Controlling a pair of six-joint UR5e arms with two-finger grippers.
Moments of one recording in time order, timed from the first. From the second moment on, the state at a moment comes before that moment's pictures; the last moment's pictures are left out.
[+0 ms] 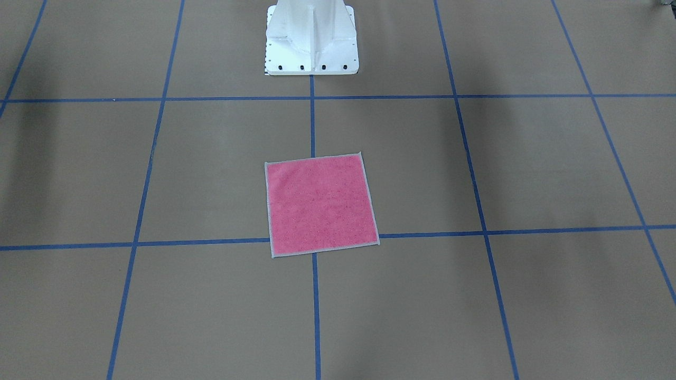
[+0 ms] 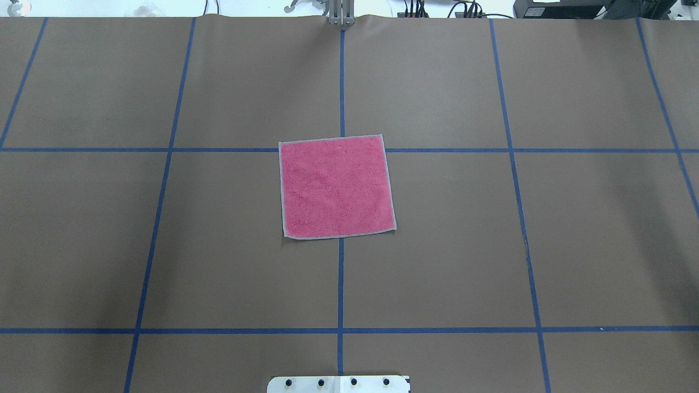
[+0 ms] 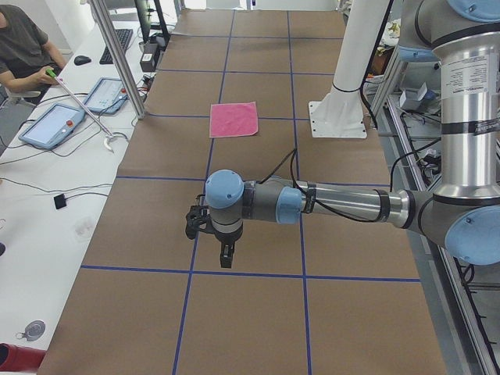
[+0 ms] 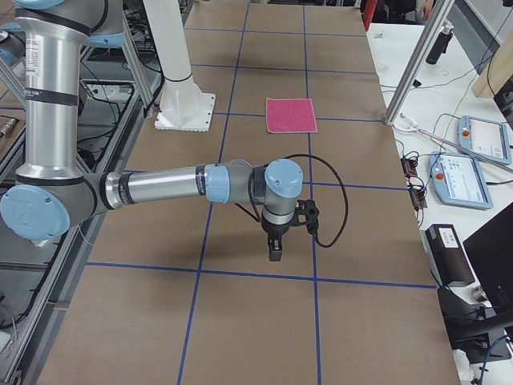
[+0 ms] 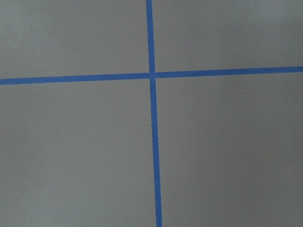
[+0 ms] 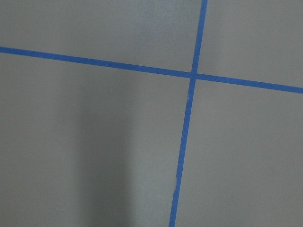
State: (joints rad) left arm -1.55 -1.45 -1.78 -1.56 -2.37 -0.03; right arm 1.54 -1.68 1.83 -1.74 2.33 -0.08
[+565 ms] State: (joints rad) left arm -1.55 -1.45 -1.78 -1.56 -2.37 -0.03; right arm 1.49 -1.68 1.82 -1.74 2.34 -0.08
